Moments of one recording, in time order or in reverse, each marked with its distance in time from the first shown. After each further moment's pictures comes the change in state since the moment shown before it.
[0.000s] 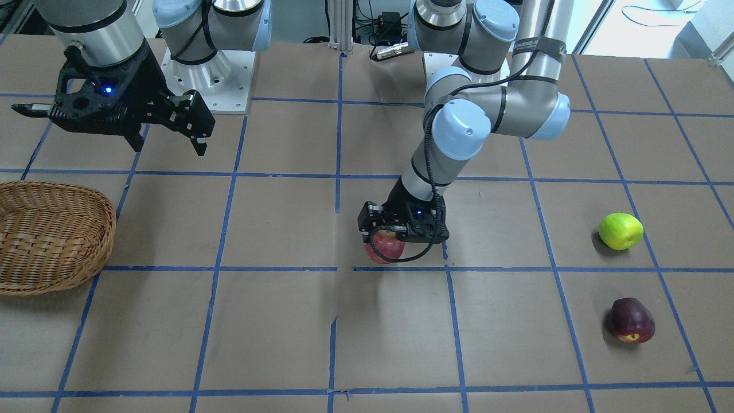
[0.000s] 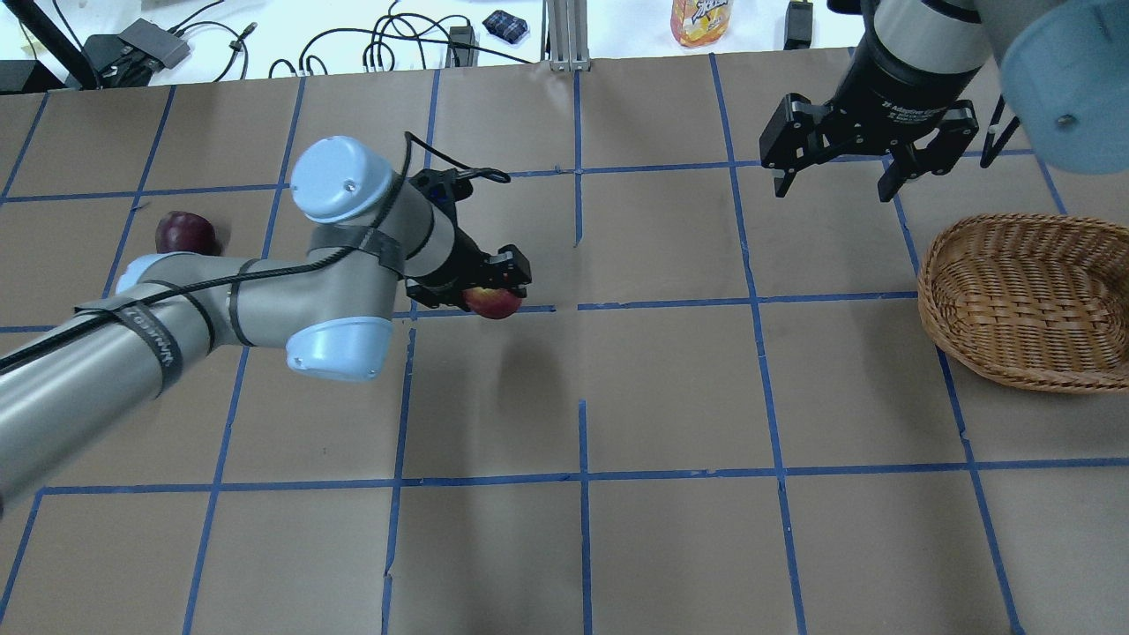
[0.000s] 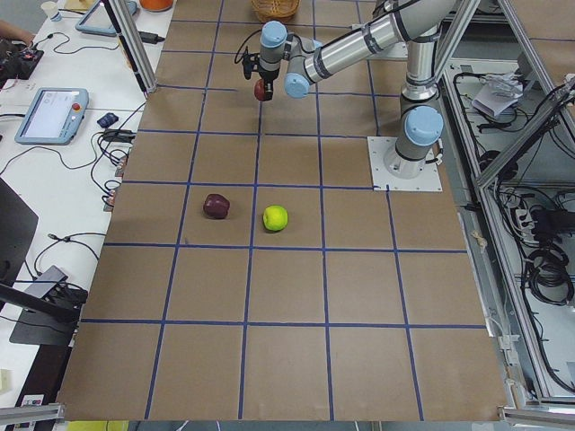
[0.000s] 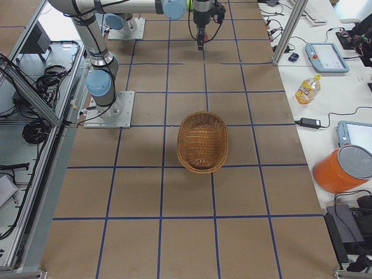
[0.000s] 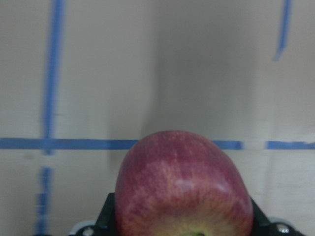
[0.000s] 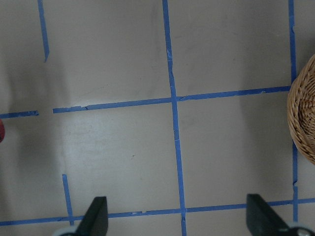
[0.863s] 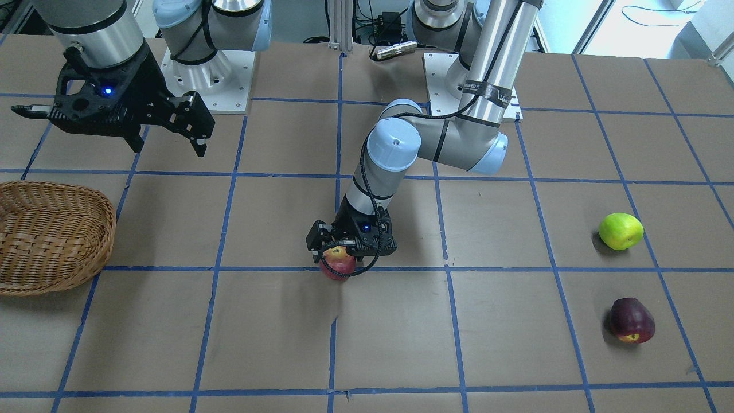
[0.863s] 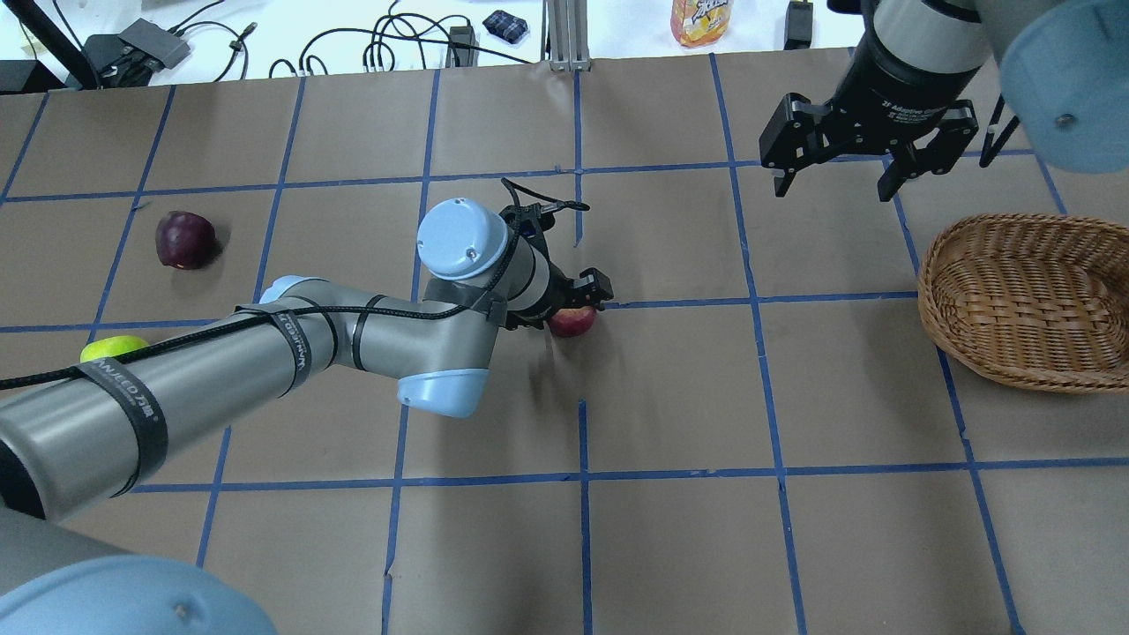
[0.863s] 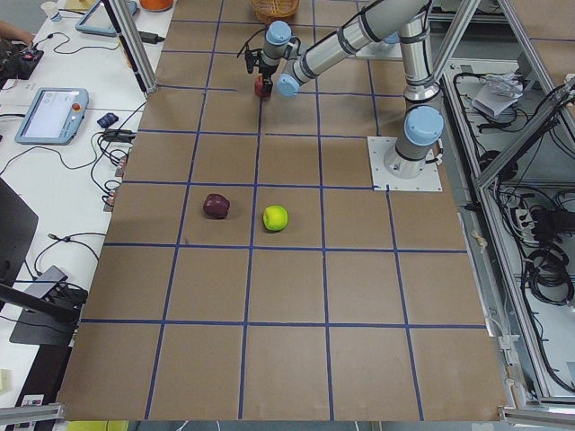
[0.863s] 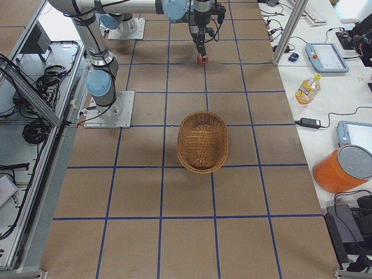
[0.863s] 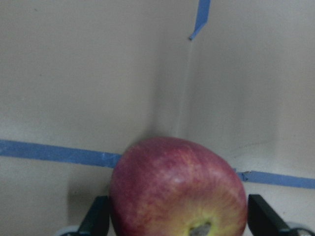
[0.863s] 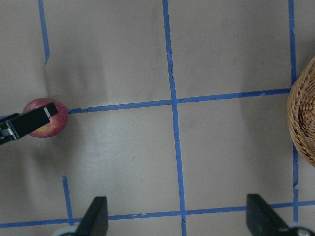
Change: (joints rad) left arm -0.104 -0.149 0.091 0.217 0.046 -0.176; right arm 0.000 0.008 -0.002 -0.015 0.000 -0.001
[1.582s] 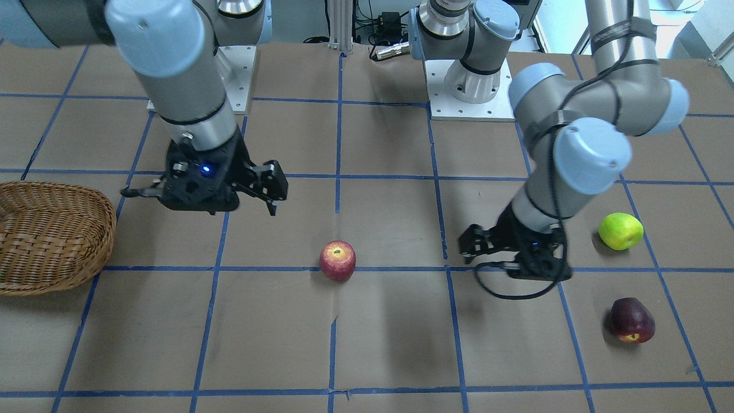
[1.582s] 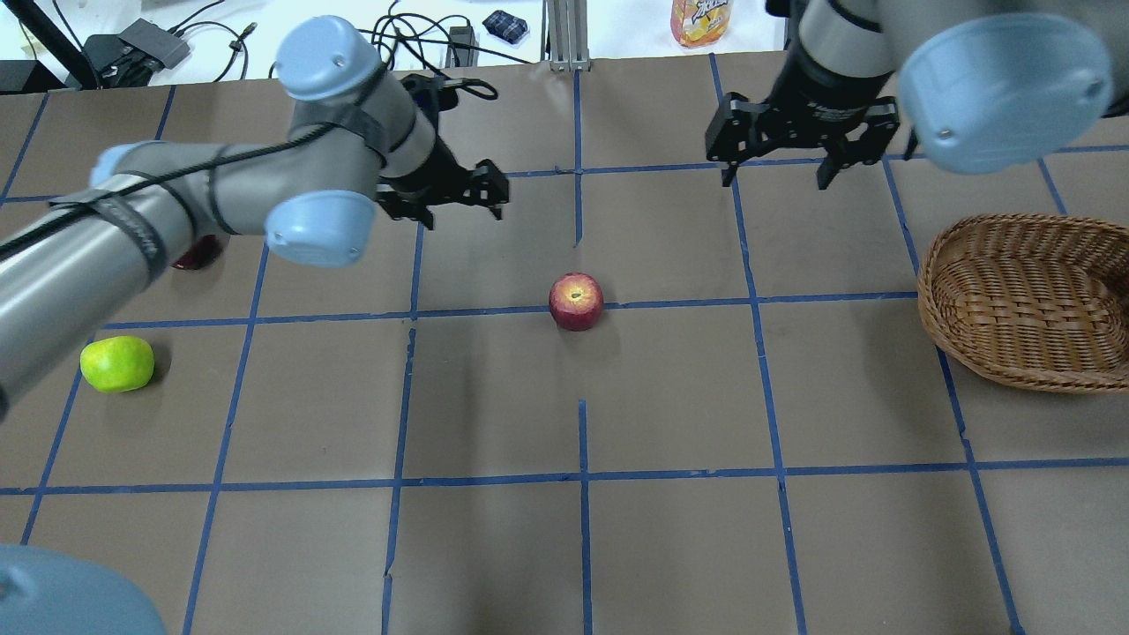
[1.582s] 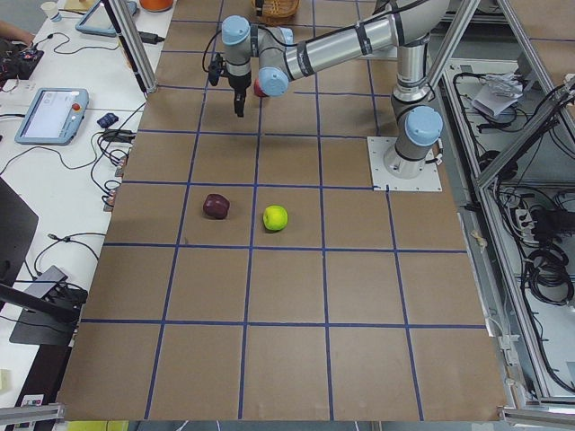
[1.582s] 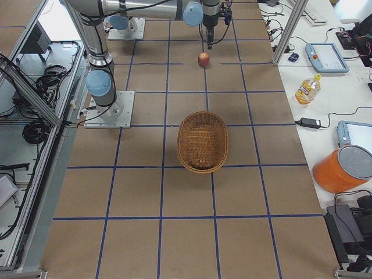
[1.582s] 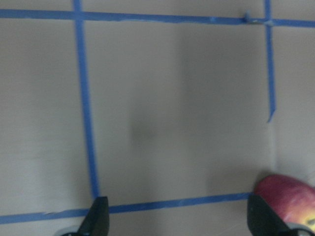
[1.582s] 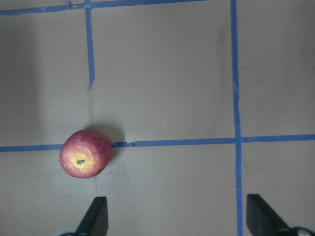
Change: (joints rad) left arm 0.472 0.178 0.197 -0.750 0.172 0.697; right arm 0.206 0.235 -0.006 -0.281 0.004 0.174
